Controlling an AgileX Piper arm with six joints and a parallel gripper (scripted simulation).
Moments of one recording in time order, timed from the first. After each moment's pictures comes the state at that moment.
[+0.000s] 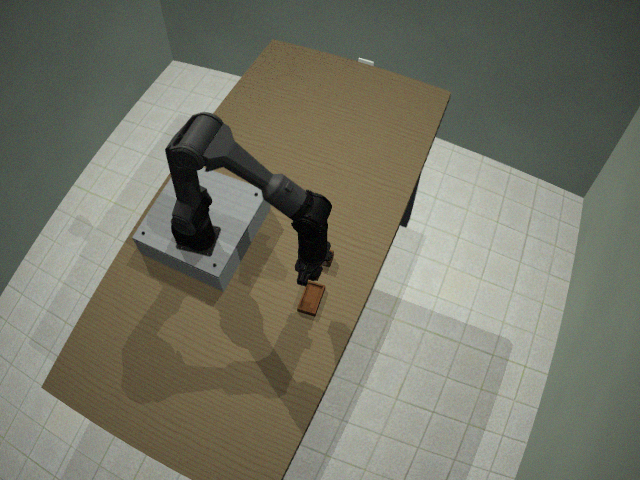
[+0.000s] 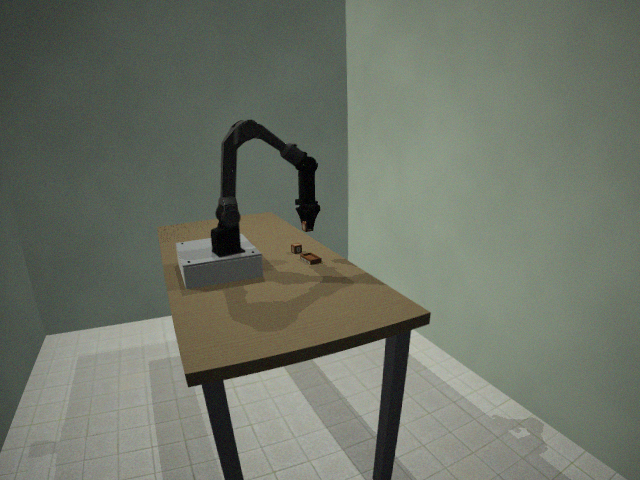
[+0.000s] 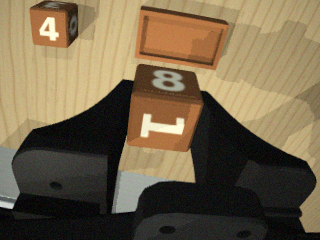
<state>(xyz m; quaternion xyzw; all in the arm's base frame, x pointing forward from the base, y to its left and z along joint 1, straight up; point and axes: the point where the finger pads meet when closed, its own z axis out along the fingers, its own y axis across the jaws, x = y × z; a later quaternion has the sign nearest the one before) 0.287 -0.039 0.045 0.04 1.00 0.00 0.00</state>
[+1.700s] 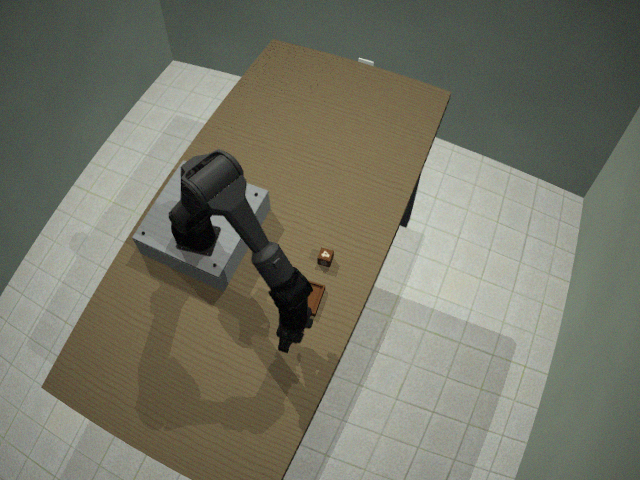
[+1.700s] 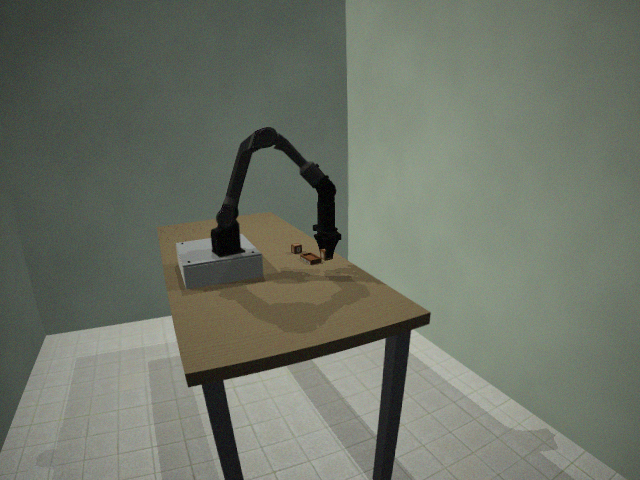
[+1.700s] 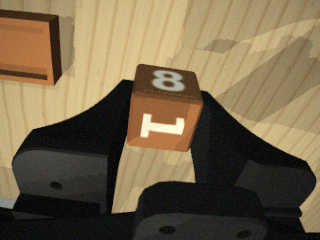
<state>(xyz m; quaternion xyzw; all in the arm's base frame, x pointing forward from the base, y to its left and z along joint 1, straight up) 0.276 -0.166 -0.024 0.04 1.00 0.00 0.00</state>
